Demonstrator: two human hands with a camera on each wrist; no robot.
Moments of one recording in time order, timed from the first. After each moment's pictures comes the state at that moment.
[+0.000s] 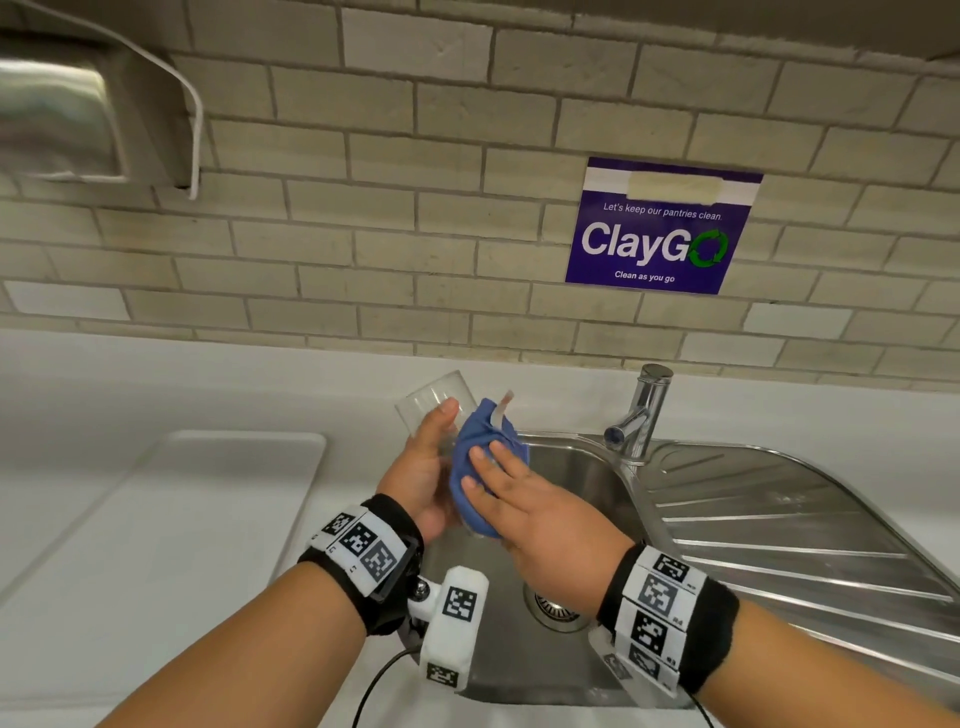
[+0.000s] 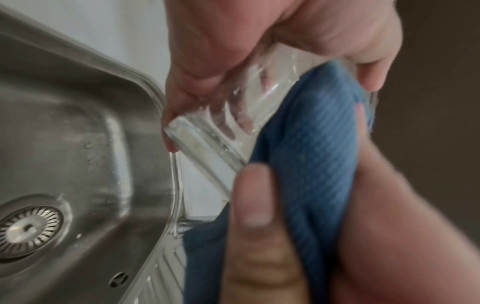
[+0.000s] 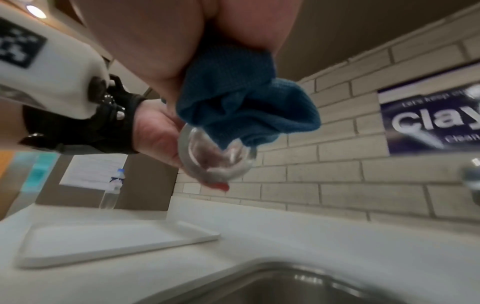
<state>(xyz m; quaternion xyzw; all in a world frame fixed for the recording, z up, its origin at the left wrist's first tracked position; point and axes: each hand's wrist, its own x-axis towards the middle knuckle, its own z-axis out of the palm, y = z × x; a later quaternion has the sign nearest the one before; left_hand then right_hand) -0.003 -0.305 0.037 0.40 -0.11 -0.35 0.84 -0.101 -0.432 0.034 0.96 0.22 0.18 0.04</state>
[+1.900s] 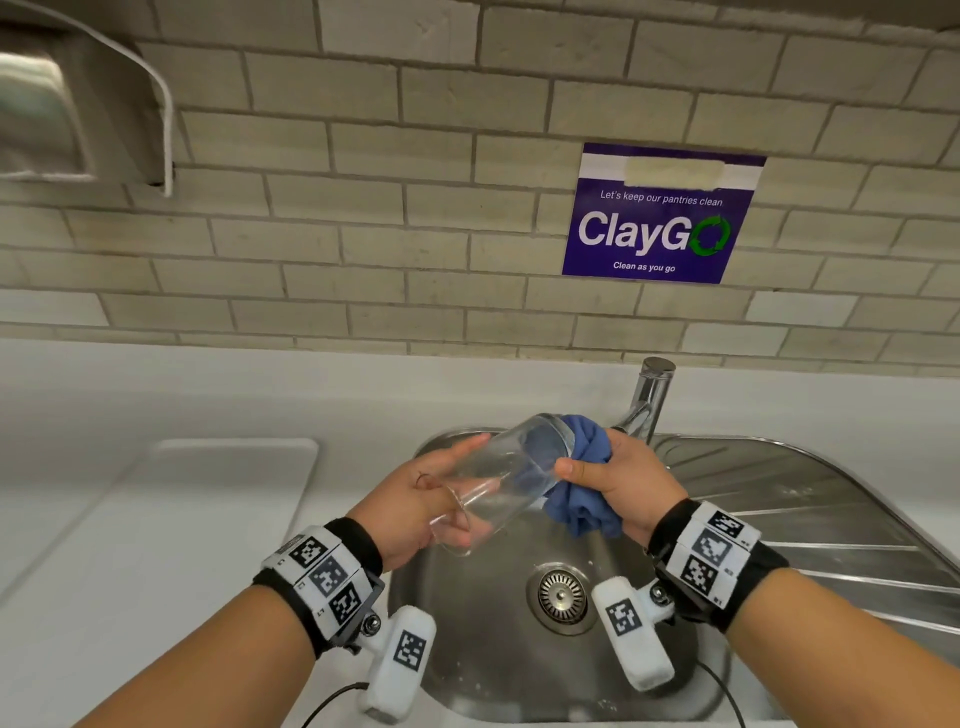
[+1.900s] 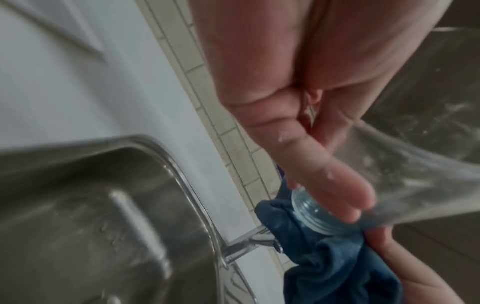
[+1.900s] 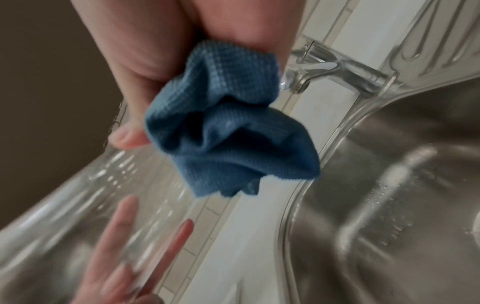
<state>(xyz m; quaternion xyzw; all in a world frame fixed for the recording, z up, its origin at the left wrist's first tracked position) 0.010 -0.281 0.017 0.60 -0.25 -0.34 0.68 -0.083 -0.502 0.051 0.75 -0.10 0.12 -0.64</state>
